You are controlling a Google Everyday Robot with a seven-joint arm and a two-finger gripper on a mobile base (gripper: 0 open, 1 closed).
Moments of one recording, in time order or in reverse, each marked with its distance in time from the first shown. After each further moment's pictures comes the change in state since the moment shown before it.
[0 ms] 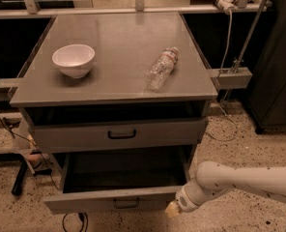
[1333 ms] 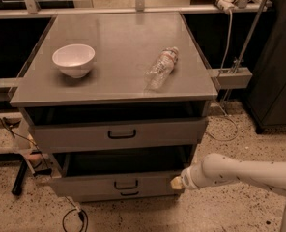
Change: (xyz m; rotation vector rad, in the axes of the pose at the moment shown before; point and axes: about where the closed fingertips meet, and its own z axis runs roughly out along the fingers) arm -0.073 -0.081 -0.029 0.172 -0.267 0.141
